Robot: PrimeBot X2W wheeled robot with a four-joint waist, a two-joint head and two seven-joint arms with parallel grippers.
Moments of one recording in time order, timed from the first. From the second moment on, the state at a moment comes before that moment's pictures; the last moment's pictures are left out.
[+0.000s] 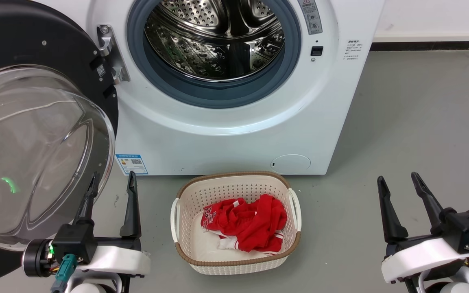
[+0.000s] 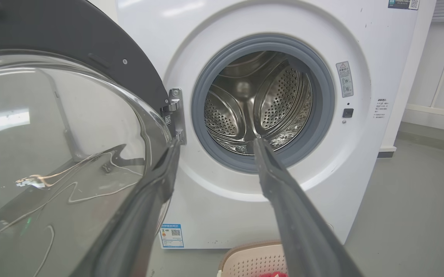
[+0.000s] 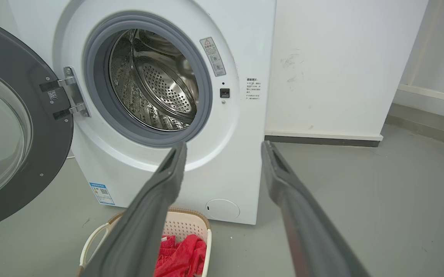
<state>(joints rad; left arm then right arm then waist) -0.04 0.10 -0.01 0.03 -0.10 -0.01 -0.26 0.00 -0.05 -0.02 -0.03 0.08 0.13 -0.10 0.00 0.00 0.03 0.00</state>
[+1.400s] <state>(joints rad) -0.03 0.07 0.04 0.13 -0.55 -0.05 -0.14 0.00 -0.06 -0.02 0.09 0.57 0.13 -0.05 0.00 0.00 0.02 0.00</state>
